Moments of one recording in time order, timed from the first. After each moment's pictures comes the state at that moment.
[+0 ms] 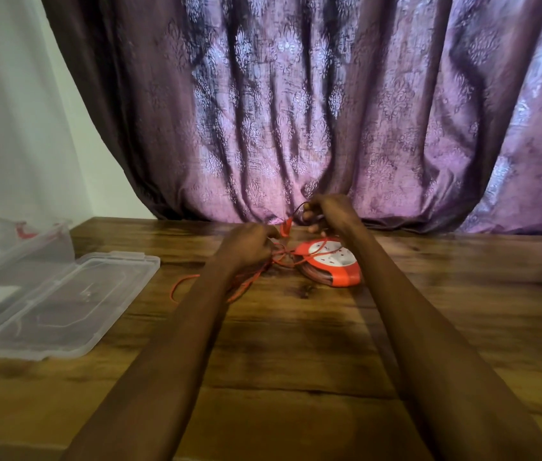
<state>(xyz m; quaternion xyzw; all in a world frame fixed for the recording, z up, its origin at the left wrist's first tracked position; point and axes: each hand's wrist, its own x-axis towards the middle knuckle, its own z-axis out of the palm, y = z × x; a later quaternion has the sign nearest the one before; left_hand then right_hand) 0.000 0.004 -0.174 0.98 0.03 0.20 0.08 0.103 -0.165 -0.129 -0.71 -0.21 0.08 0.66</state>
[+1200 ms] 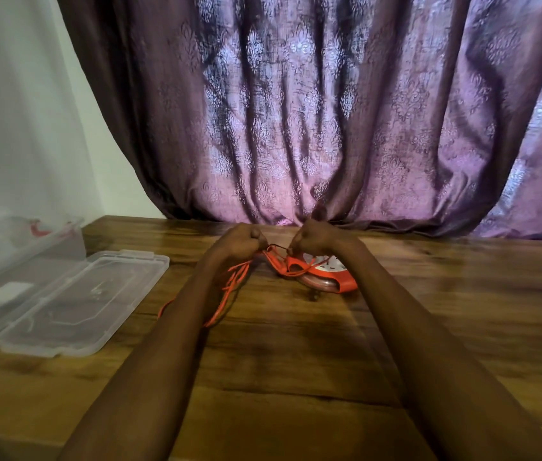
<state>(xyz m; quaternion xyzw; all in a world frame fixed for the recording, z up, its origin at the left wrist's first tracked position) -0.001 0.041 -0.182 0.91 0.09 0.16 0.38 0.092 -0.139 -0.143 -0.90 -0.39 0.05 0.18</state>
